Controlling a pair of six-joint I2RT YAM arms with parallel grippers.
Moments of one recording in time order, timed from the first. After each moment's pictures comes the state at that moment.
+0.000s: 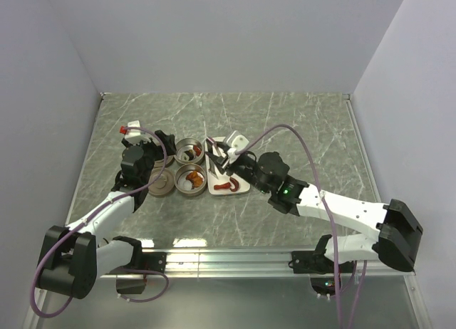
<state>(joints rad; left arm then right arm) -0.23 1.11 0.46 0.56 -0.15 -0.39 1.00 1.26 0.84 0.51 0.08 -0.22</state>
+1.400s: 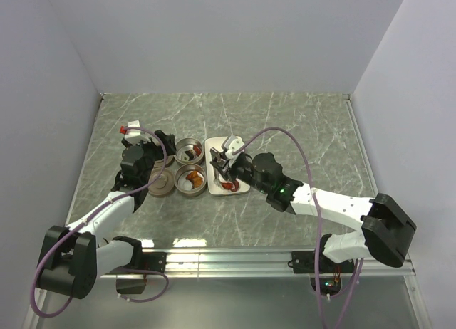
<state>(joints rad) -0.23 1.11 0.46 0.56 -0.15 -0.39 0.92 1.32 0.73 0.50 -0.01 -0.15</state>
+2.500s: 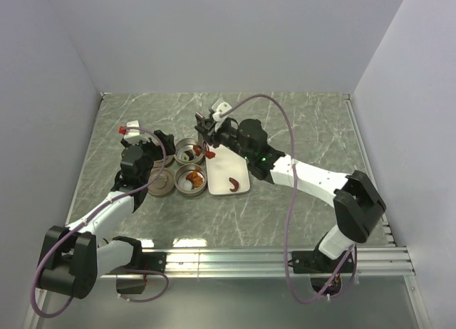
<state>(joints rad) -0.22 1.11 0.46 0.56 -0.16 -0.39 0.82 1.58 1.12 0.51 -0.10 -0.13</state>
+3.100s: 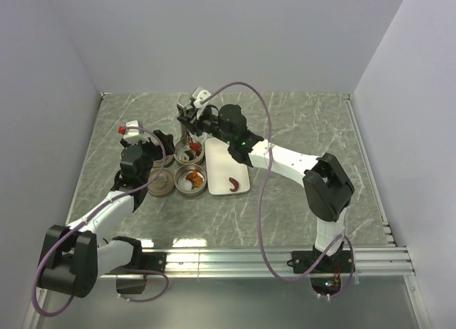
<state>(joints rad) -0.22 1.12 0.46 0.56 -0.15 -0.39 0.80 1.86 1.41 0.51 -0.21 -0.11</state>
